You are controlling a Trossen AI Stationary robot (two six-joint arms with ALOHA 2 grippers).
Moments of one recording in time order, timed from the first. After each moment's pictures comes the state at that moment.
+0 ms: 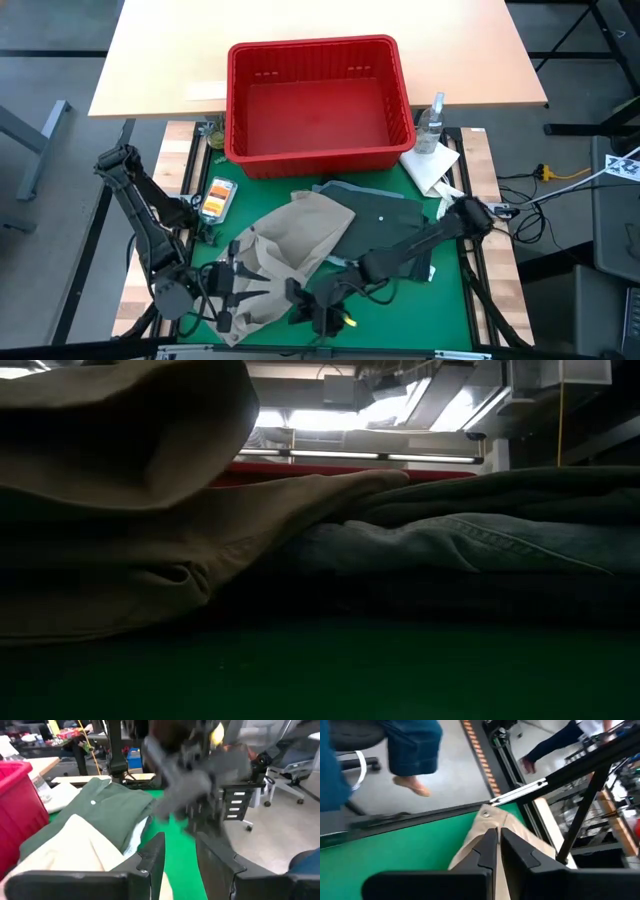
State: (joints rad) left arm -0.93 1.34 1.11 -0.26 -0.90 -0.40; right arm 0.48 2.09 1.77 -0.16 -0.13 -0.87
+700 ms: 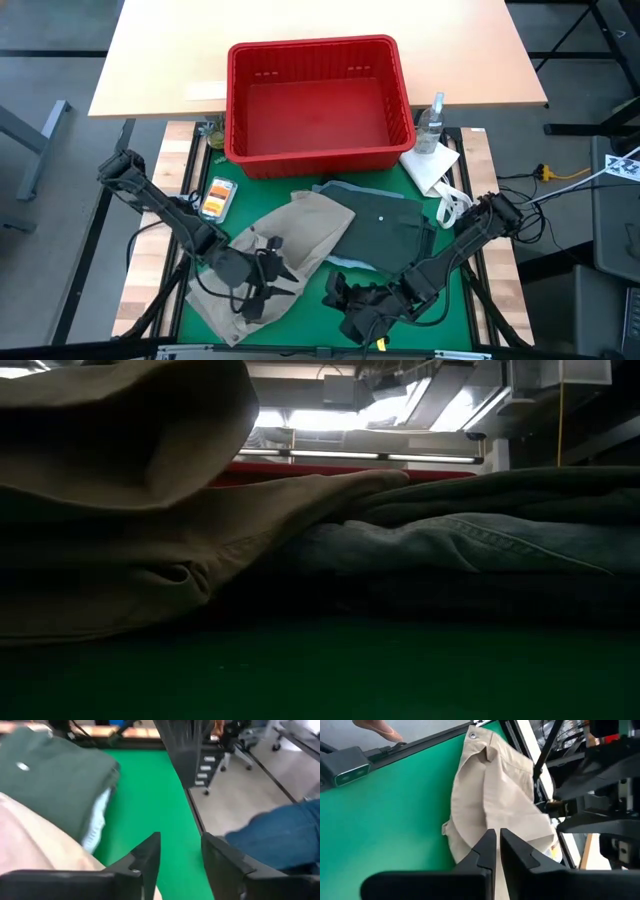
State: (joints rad) left arm -0.62 1.42 1.11 -0.21 -0.32 -0.36; right arm 0.66 1.90 1.77 -0.62 0.44 -0.64
